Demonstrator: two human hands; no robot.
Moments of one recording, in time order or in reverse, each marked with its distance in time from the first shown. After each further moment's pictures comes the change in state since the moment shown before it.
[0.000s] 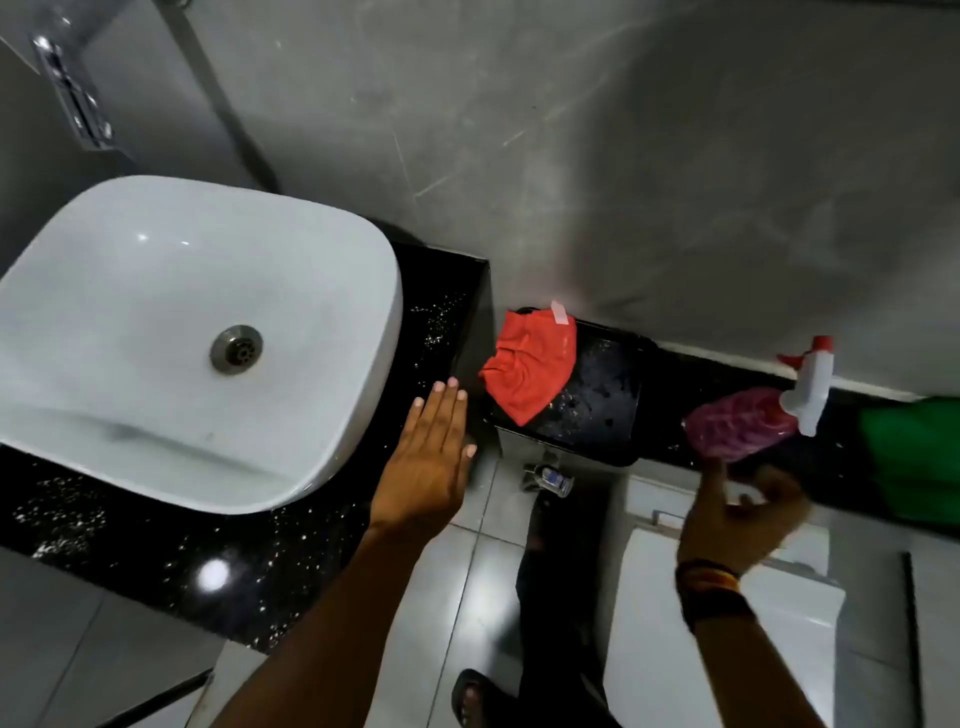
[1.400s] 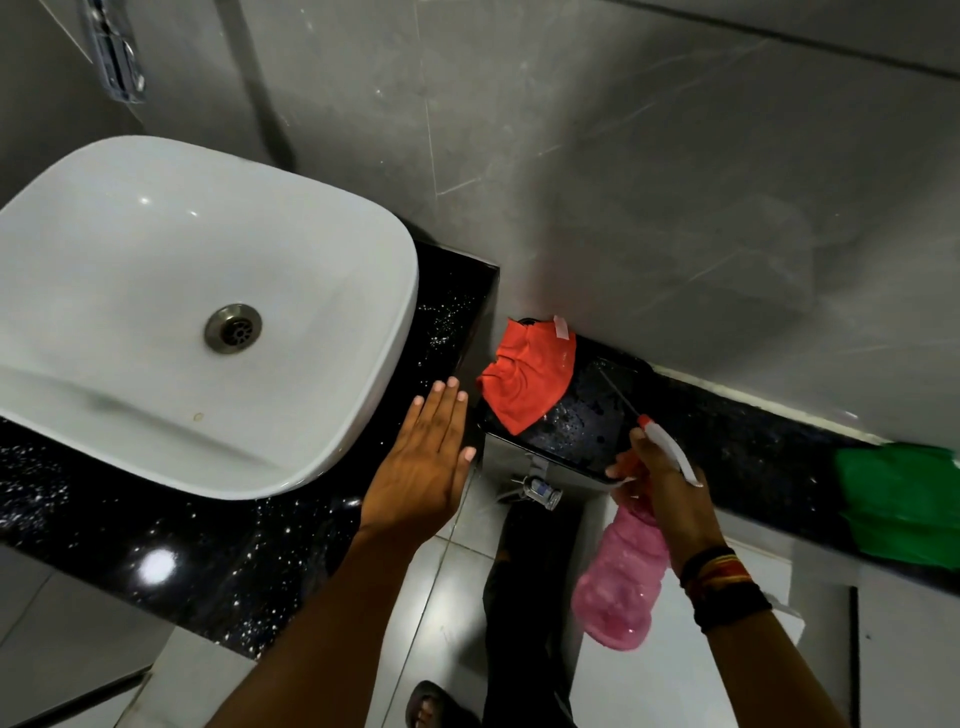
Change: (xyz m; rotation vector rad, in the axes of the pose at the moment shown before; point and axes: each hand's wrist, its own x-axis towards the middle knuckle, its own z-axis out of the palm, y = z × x) left_hand -0.002 -0.005 0.009 -0.062 0.089 -0.004; right_hand 0.002 -0.072 0.028 0.031 -0.775 0.451
